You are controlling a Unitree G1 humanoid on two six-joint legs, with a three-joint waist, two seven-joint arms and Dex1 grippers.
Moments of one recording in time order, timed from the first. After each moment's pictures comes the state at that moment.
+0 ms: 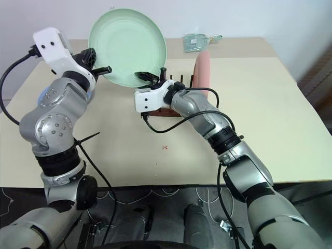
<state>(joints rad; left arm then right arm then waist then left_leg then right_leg) -0.80 0.18 0.30 -0.38 -0.49 0.93 0.29 -0.98 -0.36 0.47 0.38 -0.60 -0.29 0.33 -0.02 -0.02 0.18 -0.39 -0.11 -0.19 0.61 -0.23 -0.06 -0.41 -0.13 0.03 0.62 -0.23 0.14</state>
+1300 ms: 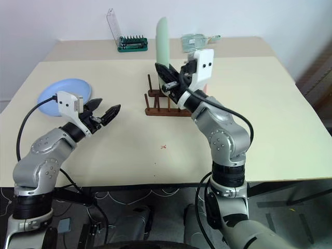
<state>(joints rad) -0.23 0.46 0.21 -0.35 -0.54 0.60 -0.44 -0.70 -0.04 -0.18 -0.29 0.60 0.79 0.27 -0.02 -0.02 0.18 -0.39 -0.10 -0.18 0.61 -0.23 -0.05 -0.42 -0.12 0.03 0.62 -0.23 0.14</state>
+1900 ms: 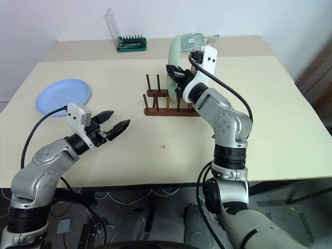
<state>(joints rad) -0.15 0.48 0.16 -0.43 -0.57 0.62 -0.48 -0.80 -0.06 -0.25 -0.08 0.67 0.89 0.13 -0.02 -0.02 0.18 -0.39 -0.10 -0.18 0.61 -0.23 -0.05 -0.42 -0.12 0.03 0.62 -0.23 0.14</state>
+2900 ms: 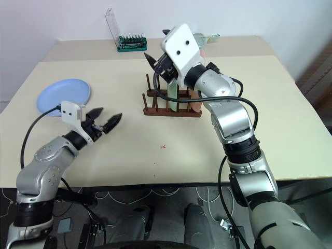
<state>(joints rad) -0.28 0.41 0.27 -0.22 -0.47 0.56 -0.24 -0.88 -0.38 0.22 -0.13 0.08 0.30 0.43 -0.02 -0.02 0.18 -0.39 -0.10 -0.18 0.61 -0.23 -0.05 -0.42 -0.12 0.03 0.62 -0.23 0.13</state>
